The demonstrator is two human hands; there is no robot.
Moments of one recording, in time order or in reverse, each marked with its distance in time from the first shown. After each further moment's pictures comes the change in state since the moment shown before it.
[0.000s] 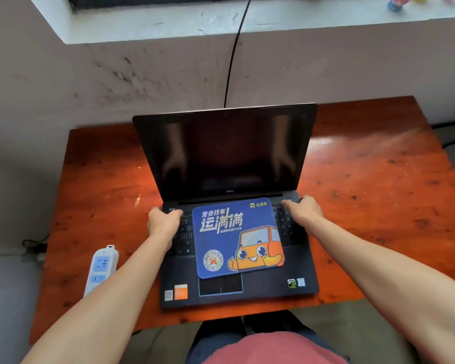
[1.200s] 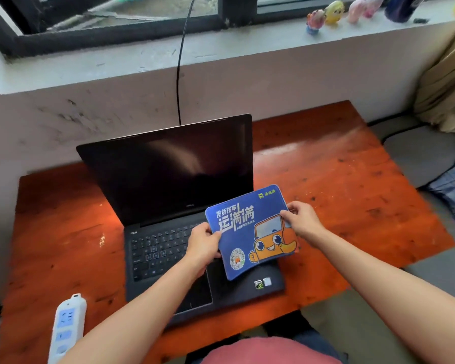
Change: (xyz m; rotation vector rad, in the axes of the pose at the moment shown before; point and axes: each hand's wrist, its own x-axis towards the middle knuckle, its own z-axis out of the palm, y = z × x) left_hand -0.102 0.040 0.089 0.060 -0.589 0.242; right_hand -0.012 0.047 -0.062 0.284 0.010 -0.187
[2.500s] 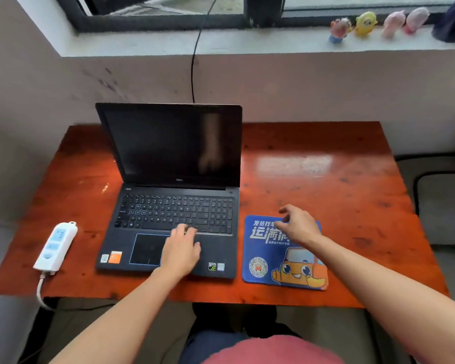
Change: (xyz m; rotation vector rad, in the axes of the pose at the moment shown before) left_hand -0.054 -0.051 0.089 0.955 0.368 0.177; right_hand 0.035 0.053 -0.082 -0.547 -0.243 -0.318
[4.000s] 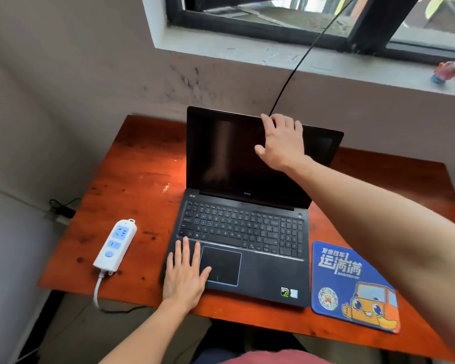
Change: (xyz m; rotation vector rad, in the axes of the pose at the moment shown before) left_hand -0.026 -0.177 0.007 0.179 -0.034 -0.102; right_hand 0.086 -0.345 -0.016 -0.521 0.383 -0.419
